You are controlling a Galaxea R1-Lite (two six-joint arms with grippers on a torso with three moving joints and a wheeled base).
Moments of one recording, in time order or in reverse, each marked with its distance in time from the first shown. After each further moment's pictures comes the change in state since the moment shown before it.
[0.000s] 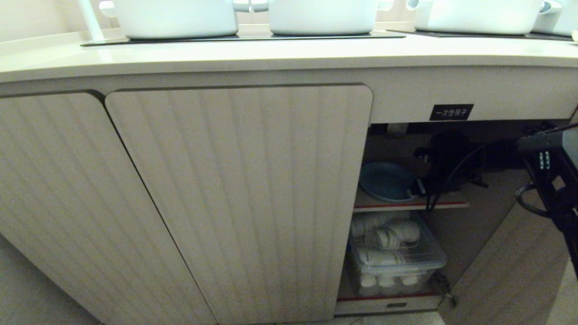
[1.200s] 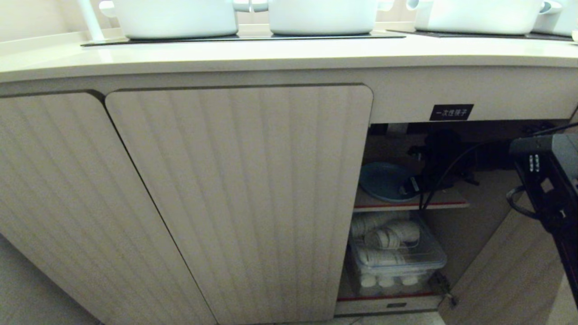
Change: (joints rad) left arm 0.000 0.000 0.000 0.000 0.000 0.000; right arm 0.022 0.038 -0.067 -0.002 0.017 0.001
